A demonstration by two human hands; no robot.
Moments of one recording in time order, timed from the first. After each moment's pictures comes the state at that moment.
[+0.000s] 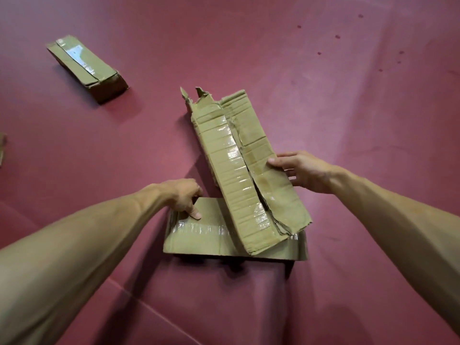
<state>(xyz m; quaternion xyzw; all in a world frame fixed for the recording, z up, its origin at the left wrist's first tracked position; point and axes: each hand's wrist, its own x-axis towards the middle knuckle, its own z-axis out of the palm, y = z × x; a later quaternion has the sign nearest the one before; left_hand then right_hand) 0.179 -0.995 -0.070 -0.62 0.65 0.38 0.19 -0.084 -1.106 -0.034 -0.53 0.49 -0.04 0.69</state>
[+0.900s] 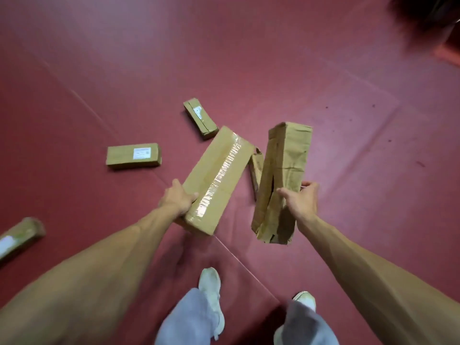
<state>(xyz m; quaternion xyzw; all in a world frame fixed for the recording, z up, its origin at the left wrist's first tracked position) 0.231 -0.756 0.481 -0.91 0.19 0.34 -0.11 0.003 -0.898 0.469 -0.54 0.69 -0.17 0.46</state>
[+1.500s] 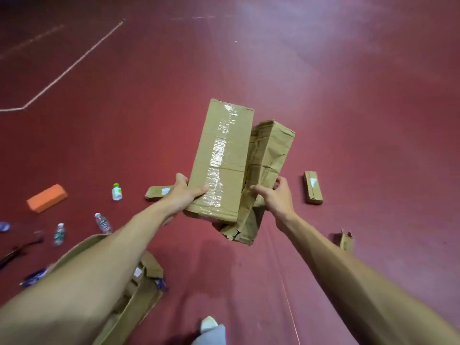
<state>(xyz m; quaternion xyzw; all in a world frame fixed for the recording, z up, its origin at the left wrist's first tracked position) 0.163 -0.355 0.803 -0.83 -0.03 0.19 -0.52 0.105 -0.571 0.773 -0.69 0.28 -0.07 0.66</state>
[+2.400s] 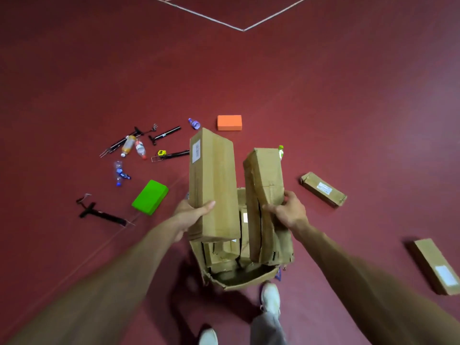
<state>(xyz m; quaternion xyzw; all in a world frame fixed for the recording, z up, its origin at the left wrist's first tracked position) 0.120 0.260 0.696 -0.63 -0.43 0.07 -0.64 0.262 0.043 0.693 -0.85 0.00 0.29 0.44</state>
